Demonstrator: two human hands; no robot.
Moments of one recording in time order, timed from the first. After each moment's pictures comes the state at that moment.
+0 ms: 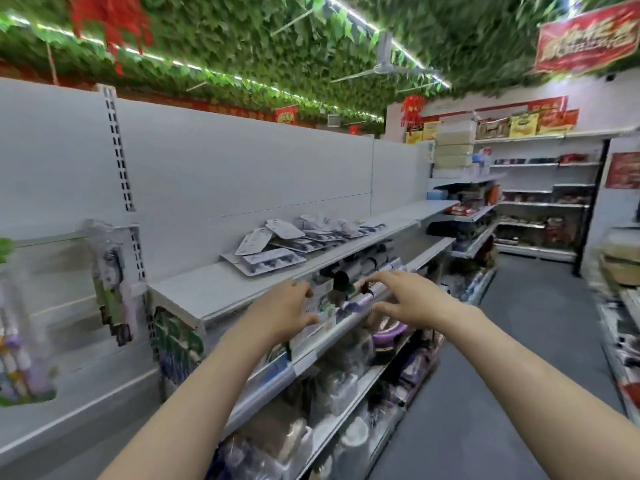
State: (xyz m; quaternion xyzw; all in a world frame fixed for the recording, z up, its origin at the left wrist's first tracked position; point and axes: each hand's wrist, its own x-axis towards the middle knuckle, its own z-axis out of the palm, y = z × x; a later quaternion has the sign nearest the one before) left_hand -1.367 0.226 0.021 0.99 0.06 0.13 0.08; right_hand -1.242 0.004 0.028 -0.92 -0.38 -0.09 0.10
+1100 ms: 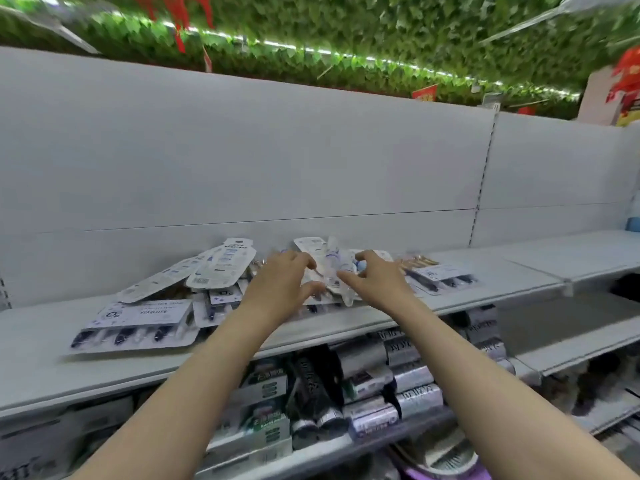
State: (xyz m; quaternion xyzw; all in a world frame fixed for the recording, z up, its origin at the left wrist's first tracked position) left_hand -0.882 0.273 0.039 0.91 0.30 0.29 0.04; right_hand -0.704 0.190 0.033 -0.81 -0.48 0.00 0.34
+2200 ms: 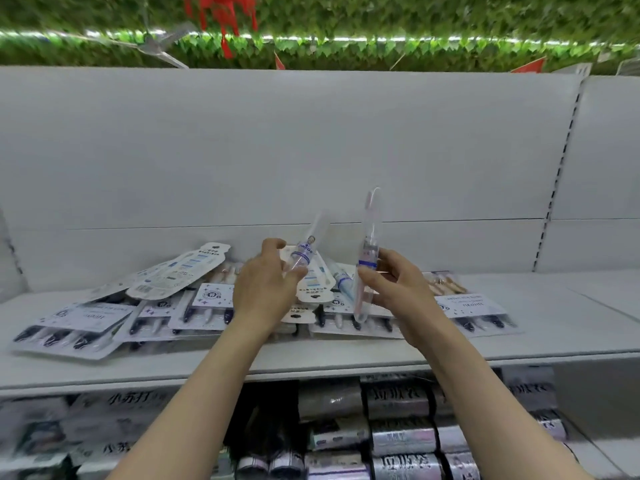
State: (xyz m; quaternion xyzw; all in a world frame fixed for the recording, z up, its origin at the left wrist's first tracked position) left_hand -0.746 0.281 0.038 0.73 0.50 0.45 0.10; right_hand -0.553 0.205 0.024 -0.49 -0.52 0.29 0.64
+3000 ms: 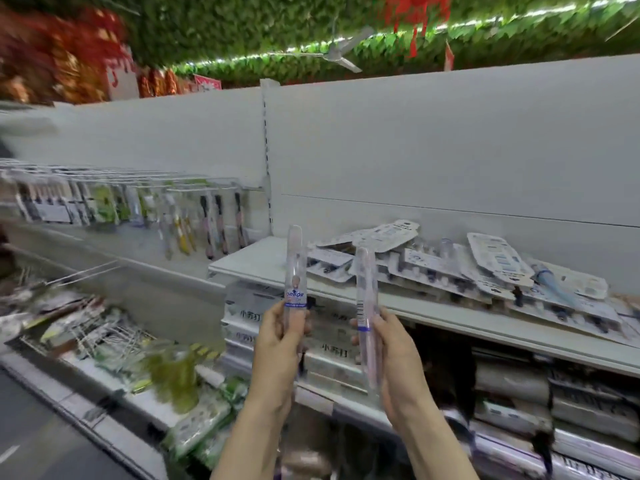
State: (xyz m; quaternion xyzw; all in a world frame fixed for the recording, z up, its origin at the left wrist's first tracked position) left_hand -0.994 0.107 -0.058 0.39 0.43 0.71 0.39; right_hand -0.843 0.126 -0.058 -0.36 -0.47 0.56 0.59
